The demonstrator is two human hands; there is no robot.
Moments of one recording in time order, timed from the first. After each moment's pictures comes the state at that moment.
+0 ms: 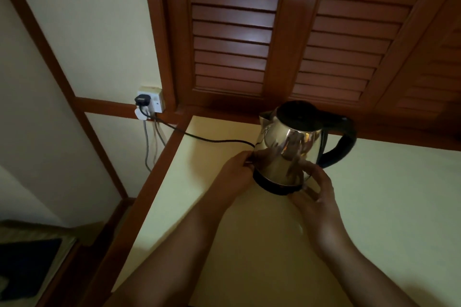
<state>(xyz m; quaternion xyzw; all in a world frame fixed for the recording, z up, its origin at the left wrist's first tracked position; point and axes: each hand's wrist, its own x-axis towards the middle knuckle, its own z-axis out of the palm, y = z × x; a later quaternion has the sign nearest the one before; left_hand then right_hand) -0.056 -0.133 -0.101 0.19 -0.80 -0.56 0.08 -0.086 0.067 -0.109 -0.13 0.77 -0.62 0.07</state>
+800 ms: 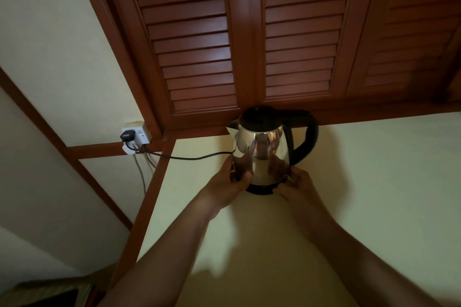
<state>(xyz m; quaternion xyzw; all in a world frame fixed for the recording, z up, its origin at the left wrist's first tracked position) -0.065 -0.133 -0.116 0.11 -0.79 -0.60 0.05 -0.100 0.069 -0.114 -0.05 0.68 -0.72 0.15</state>
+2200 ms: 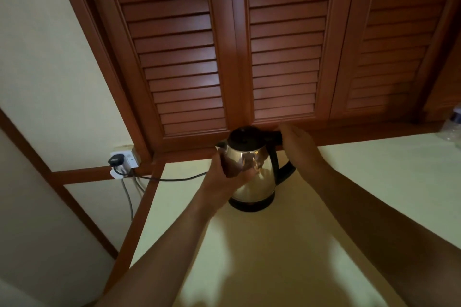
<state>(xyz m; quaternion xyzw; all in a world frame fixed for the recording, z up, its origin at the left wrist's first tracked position) -0.097 -0.118 -0.054 0.04 -0.76 -0.63 0.16 -0.193 0.062 0.012 -0.11 0.77 -0.63 0.00</state>
